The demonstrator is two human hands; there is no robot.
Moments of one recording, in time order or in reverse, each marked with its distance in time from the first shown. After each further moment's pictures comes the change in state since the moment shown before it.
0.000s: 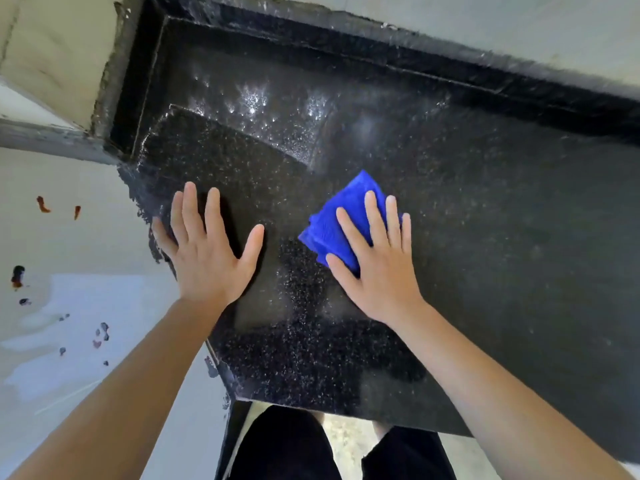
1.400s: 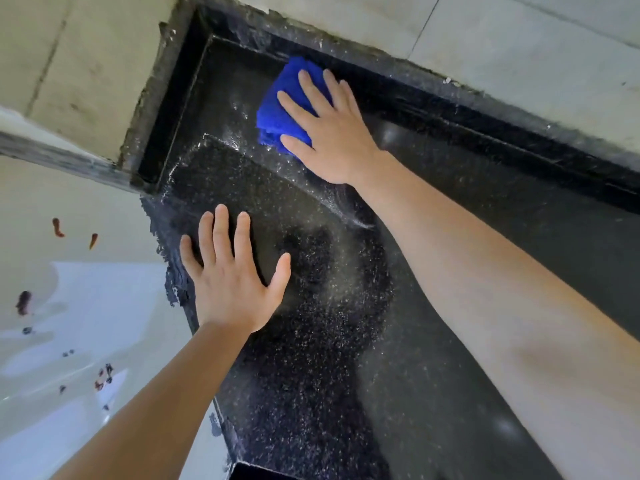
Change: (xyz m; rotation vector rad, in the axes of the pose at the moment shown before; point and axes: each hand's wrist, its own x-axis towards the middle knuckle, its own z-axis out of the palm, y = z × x) left_hand 0.036 0.010 0.006 0.093 -0.121 -0.070; right_hand 0.289 -0.053 -0.052 -0.174 -0.108 -0.354
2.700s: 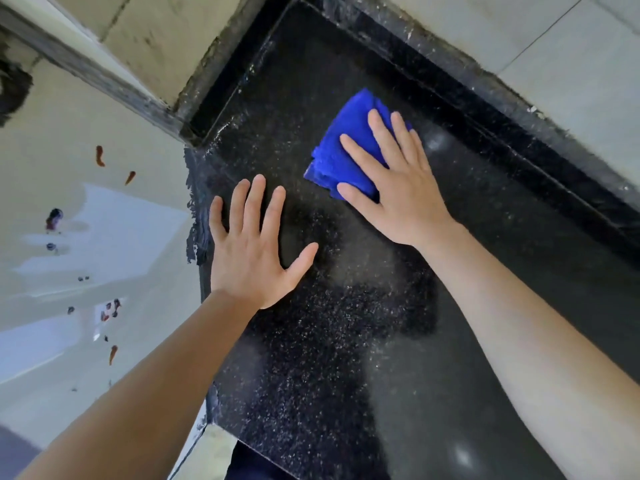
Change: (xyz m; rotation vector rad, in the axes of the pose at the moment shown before) left_hand 0.000 0.001 -0.003 0.010 -0.036 -0.016; right_hand -0.064 0.007 0.023 0.065 0.037 -0.196
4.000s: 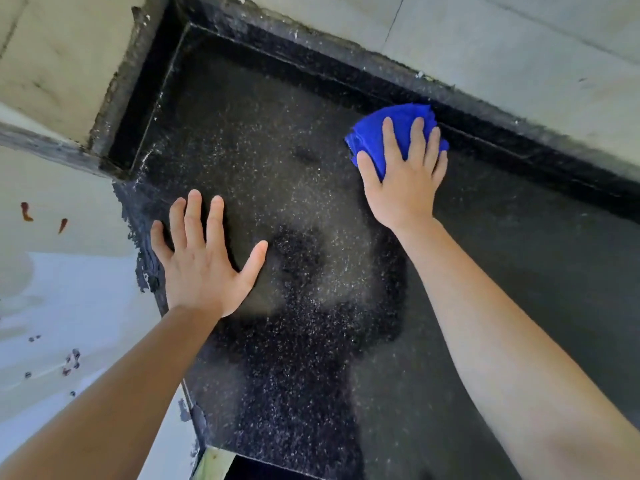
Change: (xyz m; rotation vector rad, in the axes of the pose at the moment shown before) left_hand 0.001 0.000 0.001 0.010 0.001 0.002; right_hand -0.064 0.038 0.007 0.000 0.170 0.784
